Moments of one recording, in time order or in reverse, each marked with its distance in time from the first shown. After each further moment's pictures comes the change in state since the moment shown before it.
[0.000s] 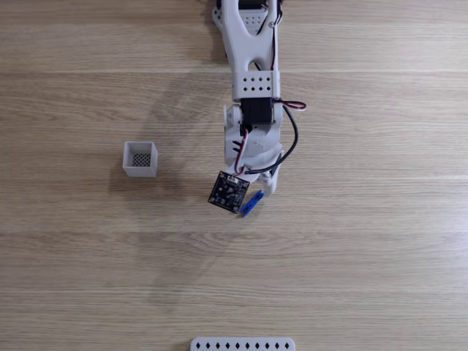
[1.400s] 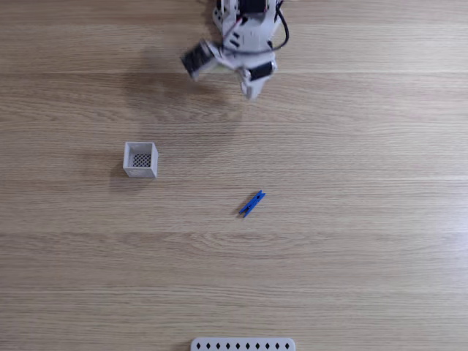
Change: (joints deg) arm -0.4 68.3 68.9 -0.4 28.0
